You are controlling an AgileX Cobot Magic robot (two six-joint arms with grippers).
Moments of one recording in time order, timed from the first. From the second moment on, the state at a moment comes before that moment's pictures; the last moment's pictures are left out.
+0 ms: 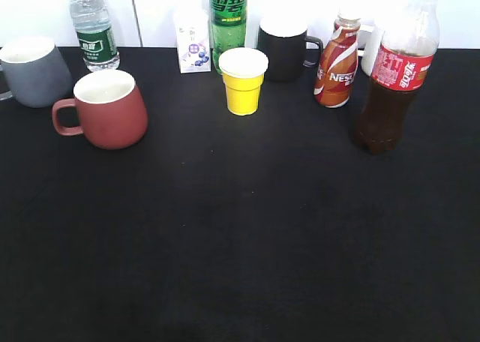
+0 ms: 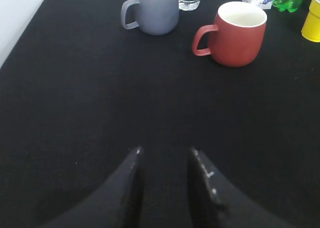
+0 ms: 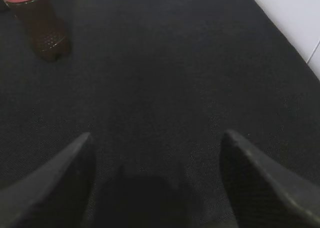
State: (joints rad) left arm -0.03 -0.01 -0.52 0.00 1.06 -0.07; right arm 0.03 -0.01 -0.51 -0.14 1.05 0.21
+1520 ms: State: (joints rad) left arm -0.23 1.18 -0.30 -0.19 -0.61 0.08; right arm 0.03 -0.01 -0.51 -0.14 1.05 0.21
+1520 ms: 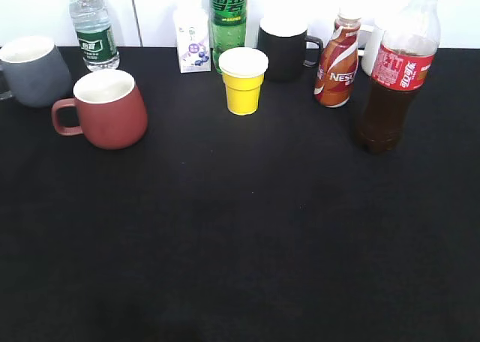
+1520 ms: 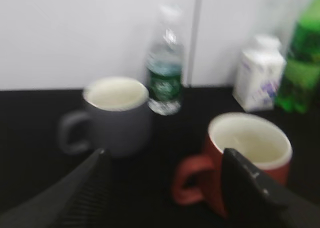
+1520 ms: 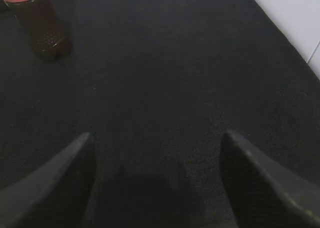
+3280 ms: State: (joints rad) left arm -0.20 1.99 -0.58 -0.06 -1.14 0.07; right arm 0.03 -0.01 -0.51 -0.14 1.05 0.21
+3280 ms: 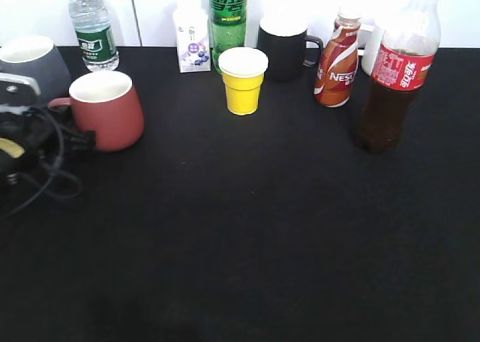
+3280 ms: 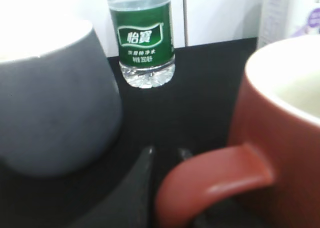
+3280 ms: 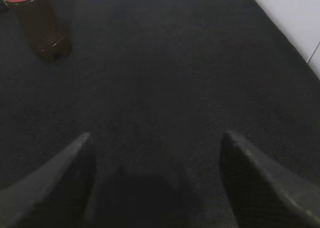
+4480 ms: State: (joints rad) left arm -0.38 1.70 -0.50 0.33 -1.04 -0.11; right arm 0.03 0.96 -0.30 -0.16 -0.35 0.17
